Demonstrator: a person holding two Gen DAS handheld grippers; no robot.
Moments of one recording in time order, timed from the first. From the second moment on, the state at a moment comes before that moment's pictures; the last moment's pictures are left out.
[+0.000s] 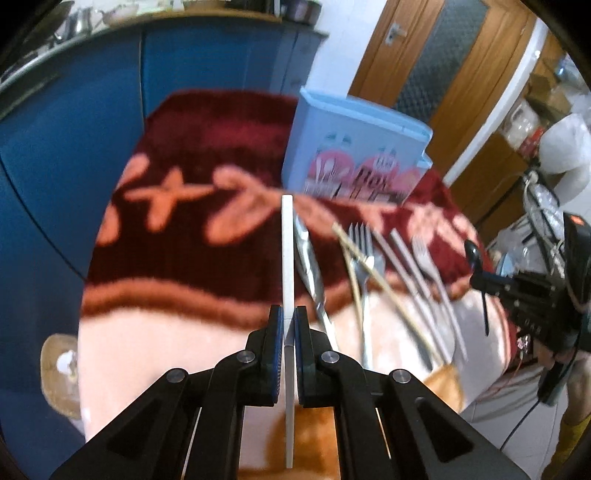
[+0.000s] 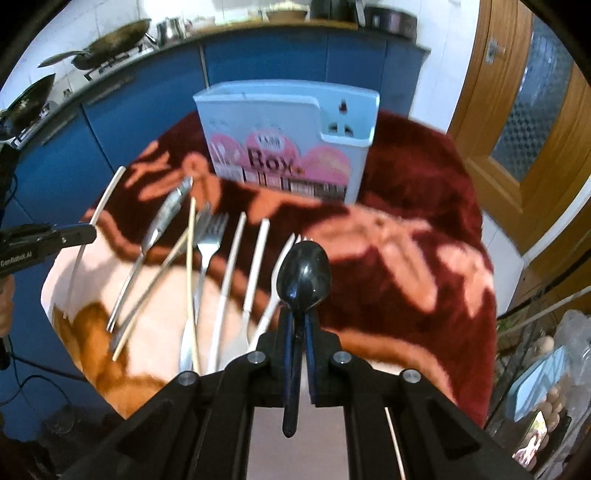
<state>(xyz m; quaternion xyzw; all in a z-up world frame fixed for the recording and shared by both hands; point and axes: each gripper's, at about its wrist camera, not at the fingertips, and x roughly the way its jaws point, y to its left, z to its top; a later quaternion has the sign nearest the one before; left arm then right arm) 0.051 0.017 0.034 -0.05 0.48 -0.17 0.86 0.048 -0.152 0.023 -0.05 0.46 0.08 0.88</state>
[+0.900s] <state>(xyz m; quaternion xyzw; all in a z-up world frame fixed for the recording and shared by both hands) 0.117 -0.026 0.110 -0.09 0.29 -0.20 0.93 0.106 -0.152 0.078 0.03 0.28 0.09 0.96</state>
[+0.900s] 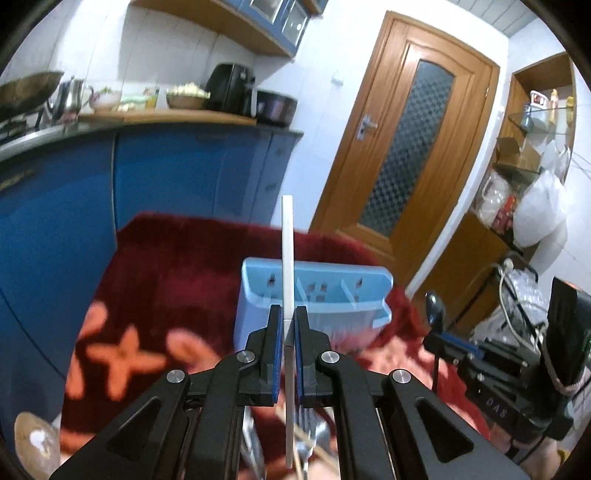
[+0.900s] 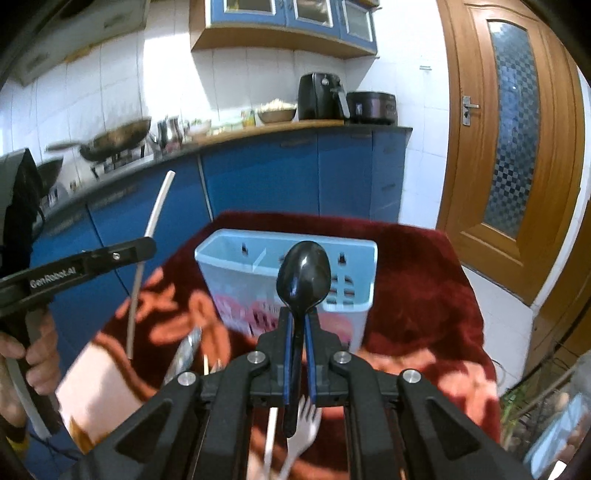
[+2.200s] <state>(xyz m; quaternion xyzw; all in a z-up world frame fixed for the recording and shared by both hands) 0.185 -0.064 0.068 -0.06 0.13 -0.13 0.98 0.197 -0.162 0.044 0.02 0.20 0.04 0.98</state>
